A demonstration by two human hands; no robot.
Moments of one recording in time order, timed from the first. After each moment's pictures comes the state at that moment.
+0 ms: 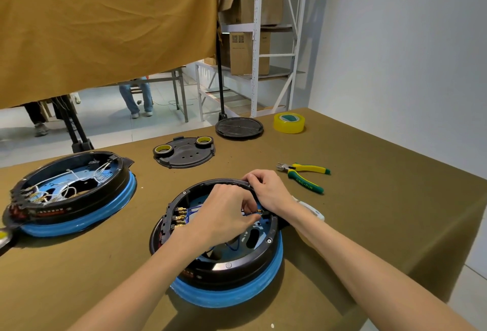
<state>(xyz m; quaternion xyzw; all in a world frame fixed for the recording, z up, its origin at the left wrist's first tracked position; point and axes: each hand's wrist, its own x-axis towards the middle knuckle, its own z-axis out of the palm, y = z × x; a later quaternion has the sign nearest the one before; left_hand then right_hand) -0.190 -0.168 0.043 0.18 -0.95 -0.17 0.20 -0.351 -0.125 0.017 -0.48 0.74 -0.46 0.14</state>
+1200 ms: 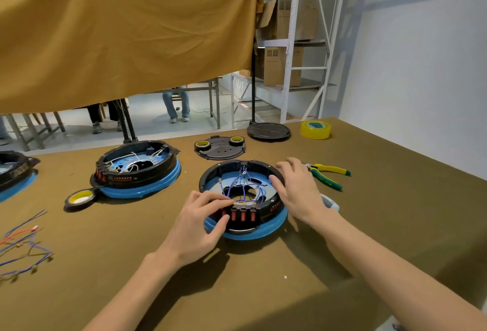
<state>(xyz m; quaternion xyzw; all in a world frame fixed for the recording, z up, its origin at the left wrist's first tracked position) -0.048 -0.154 -0.008 0.21 -0.90 -0.15 0.35 -0.306 -0.057 0.039 -0.58 0.76 -0.29 -0.08</state>
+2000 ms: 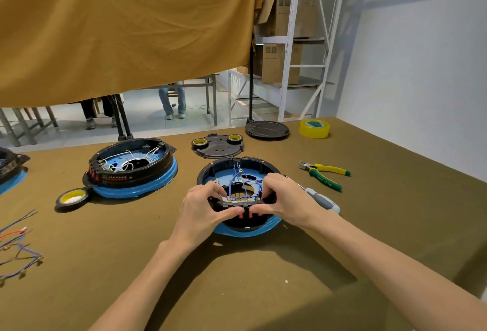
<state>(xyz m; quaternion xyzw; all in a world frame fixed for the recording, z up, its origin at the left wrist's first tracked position) -0.081 -0.175 -0.008 0.29 -0.85 -0.20 0.40 -0.307 -0.069 0.027 -0.72 0.62 -0.30 0.00</state>
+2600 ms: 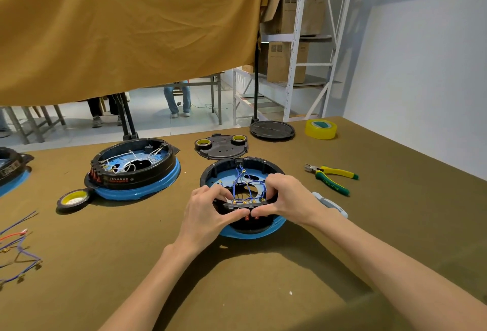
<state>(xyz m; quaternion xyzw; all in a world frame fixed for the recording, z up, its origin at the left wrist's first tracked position) -0.093 -0.182 -0.015 0.31 -0.84 -0.20 0.40 -0.315 -0.084 0.034 -0.72 0.63 -0.30 0.01</state>
